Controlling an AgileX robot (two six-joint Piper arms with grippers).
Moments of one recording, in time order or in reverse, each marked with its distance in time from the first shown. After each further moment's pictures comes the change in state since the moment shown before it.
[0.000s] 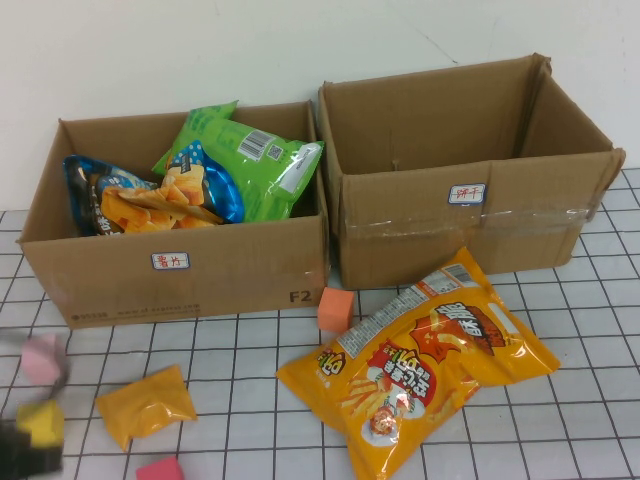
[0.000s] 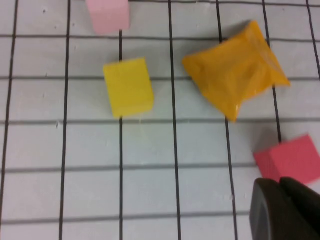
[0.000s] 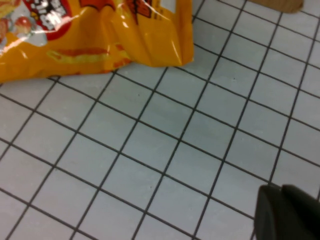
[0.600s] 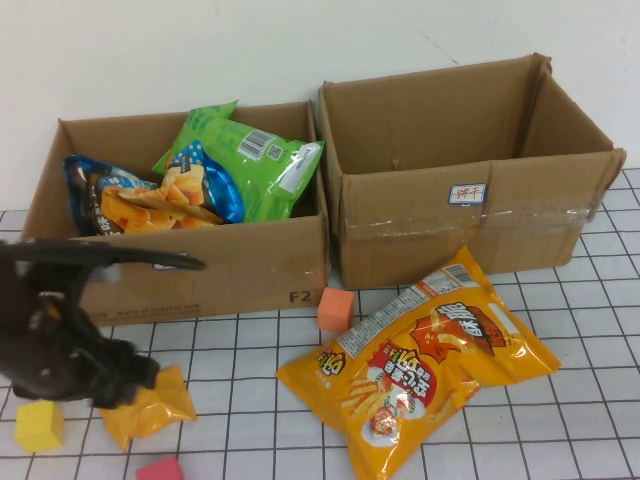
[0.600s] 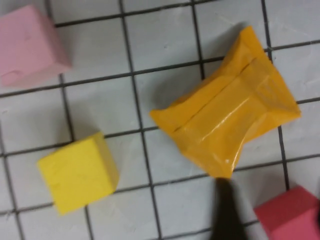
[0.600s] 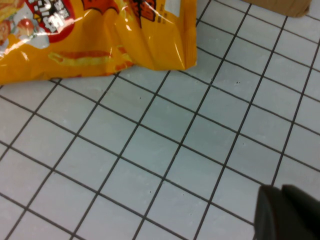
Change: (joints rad) right arm 0.000 0.020 0.002 0.028 -0.020 -0.035; left arm -0.115 0.606 -0.349 0.037 0.047 0.039
